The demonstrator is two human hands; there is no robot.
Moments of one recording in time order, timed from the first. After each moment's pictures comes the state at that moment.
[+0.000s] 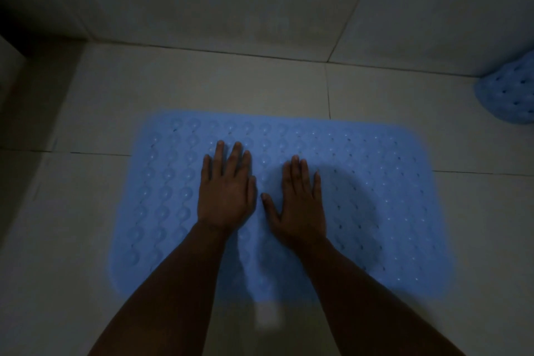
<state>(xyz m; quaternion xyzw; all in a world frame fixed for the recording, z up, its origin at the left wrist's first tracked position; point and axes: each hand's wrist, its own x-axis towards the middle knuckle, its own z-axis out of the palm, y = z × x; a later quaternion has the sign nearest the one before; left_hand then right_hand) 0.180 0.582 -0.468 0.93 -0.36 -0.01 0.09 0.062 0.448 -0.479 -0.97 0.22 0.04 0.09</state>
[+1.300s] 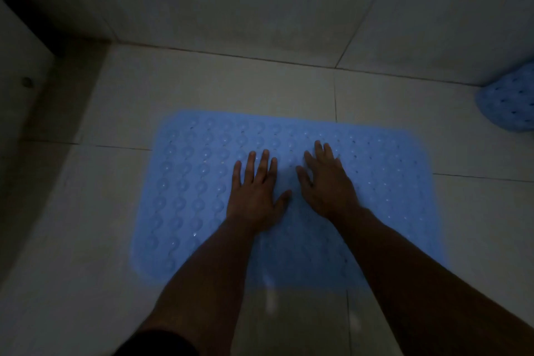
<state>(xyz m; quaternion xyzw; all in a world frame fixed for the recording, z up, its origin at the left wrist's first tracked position) 0.155 0.564 -0.469 0.91 -0.38 -0.16 0.08 0.083 0.403 -0.403 -0.95 0.23 0.09 0.19</state>
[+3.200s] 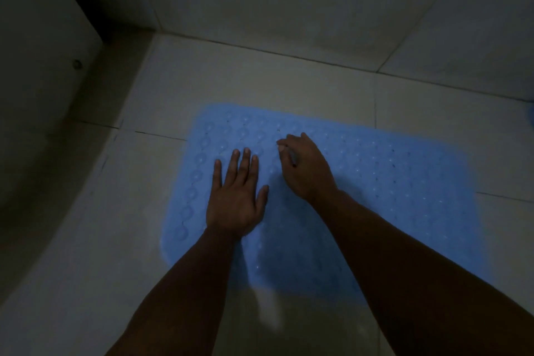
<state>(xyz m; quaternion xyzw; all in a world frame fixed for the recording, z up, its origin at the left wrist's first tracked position) 0.183 0.658 -0.476 0.94 -0.32 -0.06 0.07 0.167 0.472 -0.436 -0.93 0.14 -0.08 0.32</state>
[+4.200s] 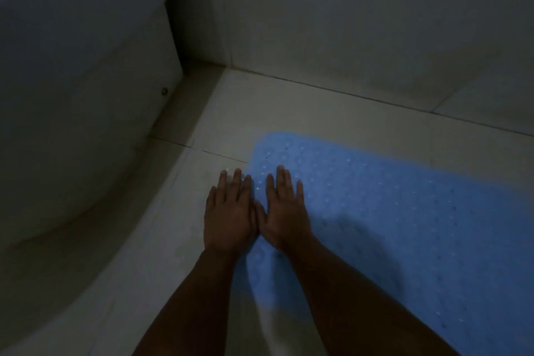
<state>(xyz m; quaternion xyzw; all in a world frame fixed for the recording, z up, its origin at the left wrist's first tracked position) 0.216 0.760 -0.440 0.98 -0.19 -0.06 0.10 0.187 0.621 -0.467 -0.99 0.05 0.07 0.14</state>
